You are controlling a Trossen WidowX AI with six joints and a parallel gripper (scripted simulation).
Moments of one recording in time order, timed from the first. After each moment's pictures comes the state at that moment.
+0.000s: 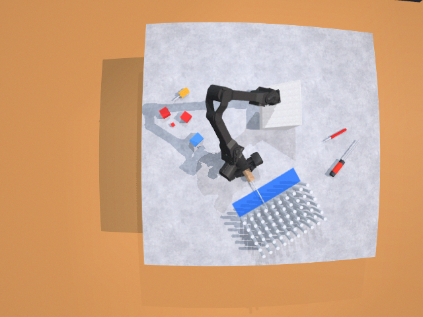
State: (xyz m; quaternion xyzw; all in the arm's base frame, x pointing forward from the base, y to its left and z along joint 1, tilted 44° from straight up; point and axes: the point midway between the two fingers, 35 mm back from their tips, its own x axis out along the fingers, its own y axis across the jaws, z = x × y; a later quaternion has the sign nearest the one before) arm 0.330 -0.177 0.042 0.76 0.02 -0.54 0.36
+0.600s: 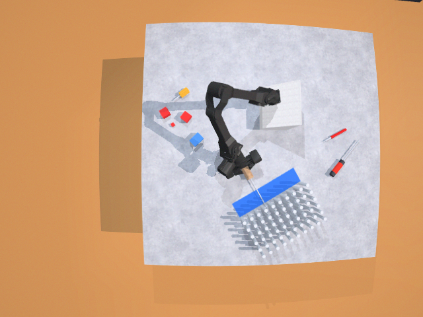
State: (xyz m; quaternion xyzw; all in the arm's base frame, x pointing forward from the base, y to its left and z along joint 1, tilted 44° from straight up) arm 0.319 -0.180 0.046 0.76 0.02 -0.54 0.36
